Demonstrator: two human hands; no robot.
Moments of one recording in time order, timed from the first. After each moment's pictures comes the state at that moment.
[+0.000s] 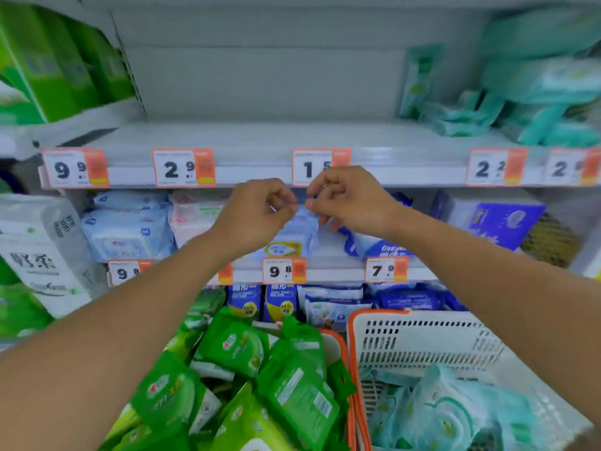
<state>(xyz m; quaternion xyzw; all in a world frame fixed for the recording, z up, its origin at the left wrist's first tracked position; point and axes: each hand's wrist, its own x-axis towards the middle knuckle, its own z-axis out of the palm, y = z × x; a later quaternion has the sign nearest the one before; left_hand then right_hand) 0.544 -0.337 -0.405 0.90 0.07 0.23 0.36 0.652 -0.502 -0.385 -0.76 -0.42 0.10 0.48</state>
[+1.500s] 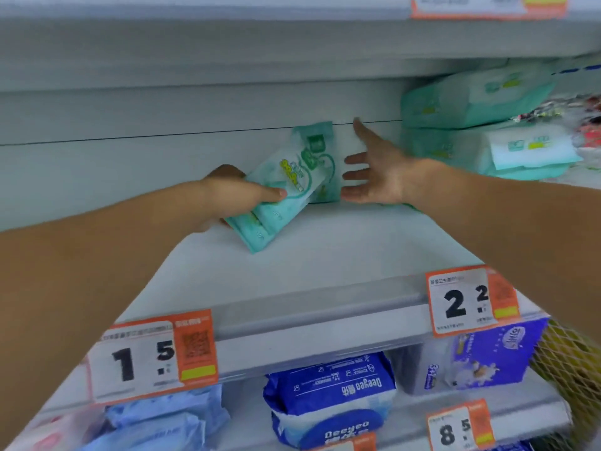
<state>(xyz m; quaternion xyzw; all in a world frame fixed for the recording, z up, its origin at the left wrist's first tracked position) 0.855 -0.346 -0.293 0.90 0.17 0.11 0.39 1.013 -0.543 -0.291 -0.65 -0.10 0.23 0.71</state>
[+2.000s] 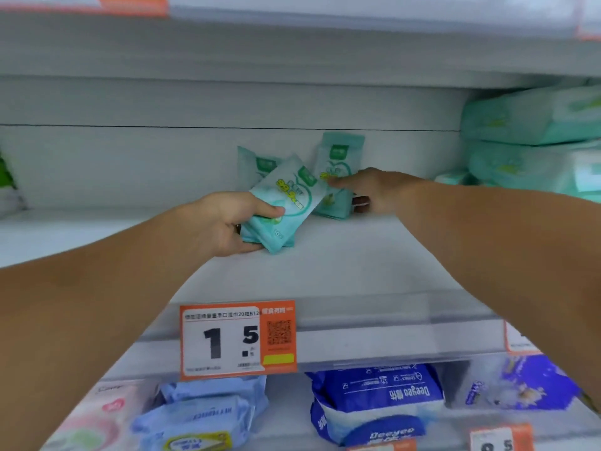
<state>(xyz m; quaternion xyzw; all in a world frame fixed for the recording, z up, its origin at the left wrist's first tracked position) 0.805 -0.290 -0.317 0.66 0.26 0.08 0.71 0.997 -0.445 -0.311 -0.78 -0.17 0.18 0.58</state>
